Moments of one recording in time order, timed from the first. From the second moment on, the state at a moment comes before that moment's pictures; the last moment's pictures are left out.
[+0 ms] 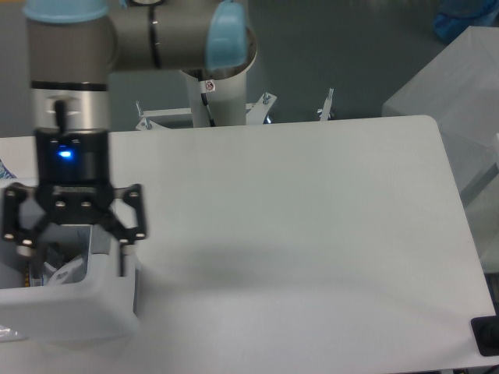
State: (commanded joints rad) arm 2.17 -1.89 -1.30 -0.67 1.48 0.11
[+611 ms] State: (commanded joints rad) arm 2.25 -1.81 -1.32 -0.92 1.59 0.57
